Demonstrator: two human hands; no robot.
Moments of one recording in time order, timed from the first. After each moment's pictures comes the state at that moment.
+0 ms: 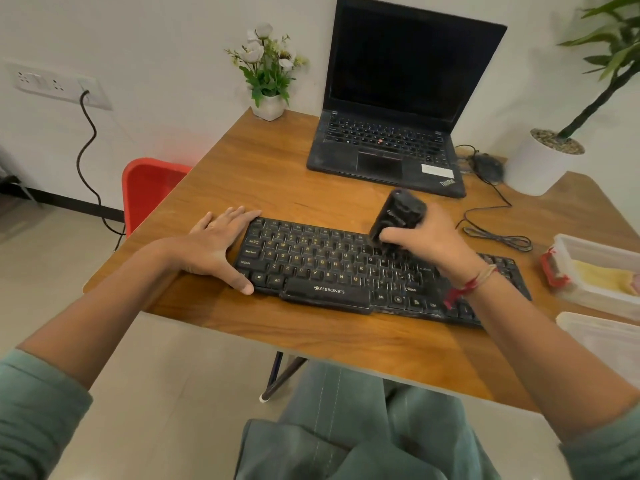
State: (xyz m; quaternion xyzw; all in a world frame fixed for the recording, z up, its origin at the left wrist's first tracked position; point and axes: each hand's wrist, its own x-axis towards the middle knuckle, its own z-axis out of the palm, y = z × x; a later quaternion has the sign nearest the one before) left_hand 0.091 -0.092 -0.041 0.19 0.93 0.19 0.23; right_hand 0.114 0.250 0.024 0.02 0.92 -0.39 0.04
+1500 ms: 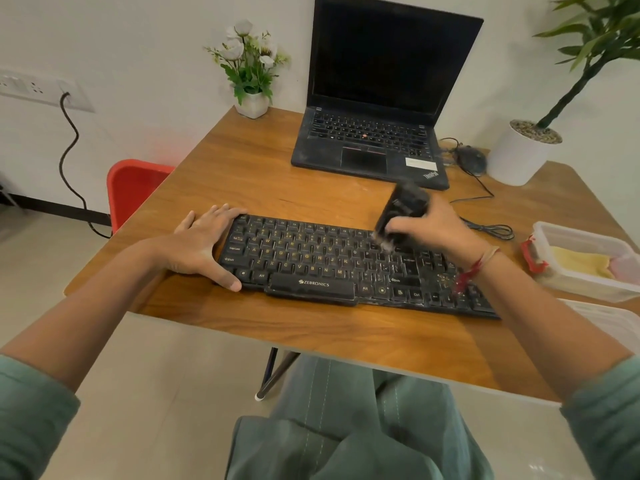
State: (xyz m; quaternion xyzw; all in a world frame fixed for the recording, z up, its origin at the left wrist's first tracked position) left_hand 0.091 -0.088 -0.042 0.19 0.93 0.21 0.21; right_hand 0.116 0.280 0.030 0.04 0.88 -0.46 0.07
